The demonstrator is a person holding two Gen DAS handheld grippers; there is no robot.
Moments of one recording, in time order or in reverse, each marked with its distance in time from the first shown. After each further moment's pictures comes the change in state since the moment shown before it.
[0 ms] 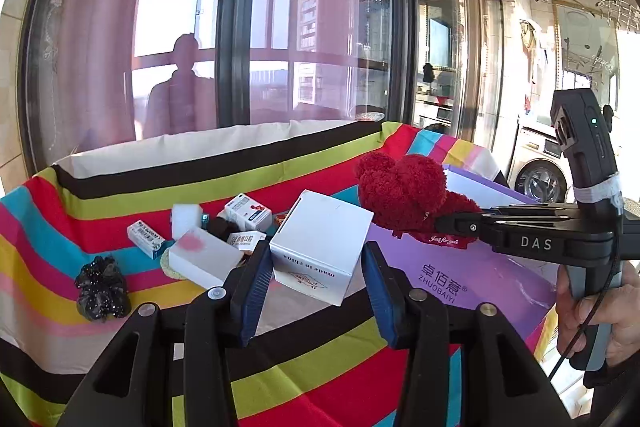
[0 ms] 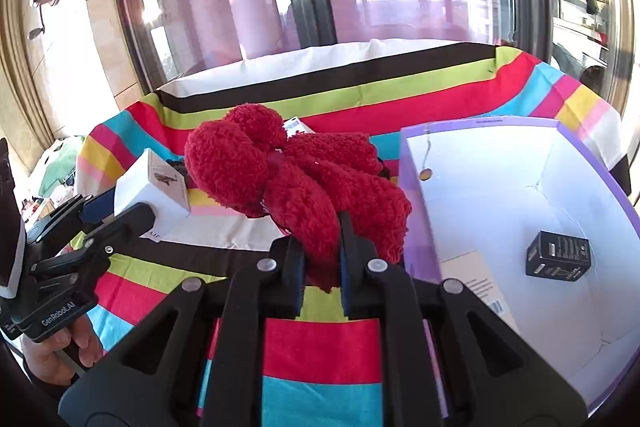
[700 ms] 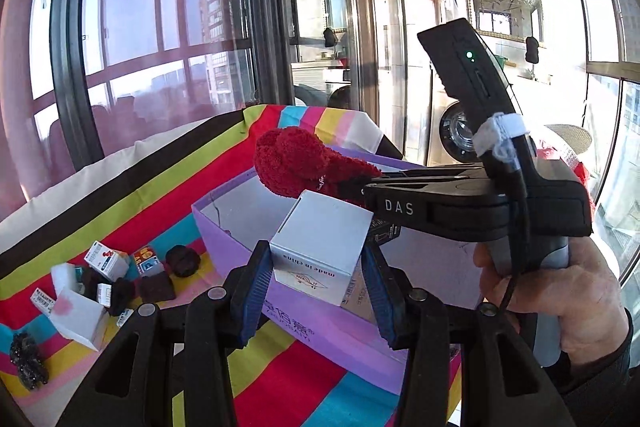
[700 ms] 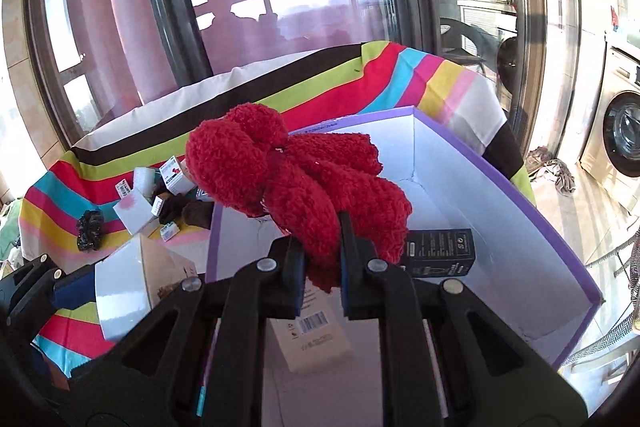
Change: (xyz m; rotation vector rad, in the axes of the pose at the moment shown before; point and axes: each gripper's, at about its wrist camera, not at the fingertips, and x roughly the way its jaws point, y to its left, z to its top) left arm 0.064 -0.162 0.019 0.242 0.103 -0.247; right arm -0.029 -0.121 0.001 0.185 -0.049 -0.239
